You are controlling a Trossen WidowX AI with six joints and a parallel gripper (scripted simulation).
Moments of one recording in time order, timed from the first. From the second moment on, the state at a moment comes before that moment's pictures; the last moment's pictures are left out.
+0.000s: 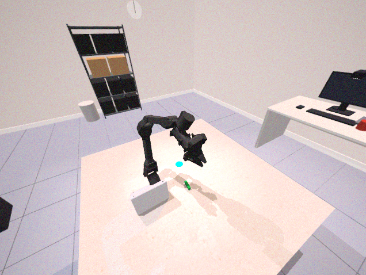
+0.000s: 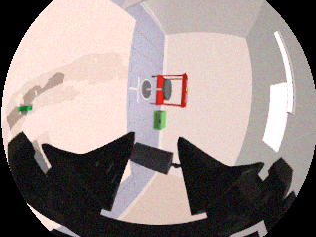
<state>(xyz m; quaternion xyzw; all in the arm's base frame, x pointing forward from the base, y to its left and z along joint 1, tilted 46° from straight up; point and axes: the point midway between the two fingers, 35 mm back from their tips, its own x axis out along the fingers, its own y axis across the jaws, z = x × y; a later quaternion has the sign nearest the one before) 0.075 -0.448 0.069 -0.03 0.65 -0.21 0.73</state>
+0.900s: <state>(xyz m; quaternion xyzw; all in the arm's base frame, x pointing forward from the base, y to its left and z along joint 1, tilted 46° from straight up) 0.166 -0.234 0.005 -0.18 0.49 0.40 0.75</state>
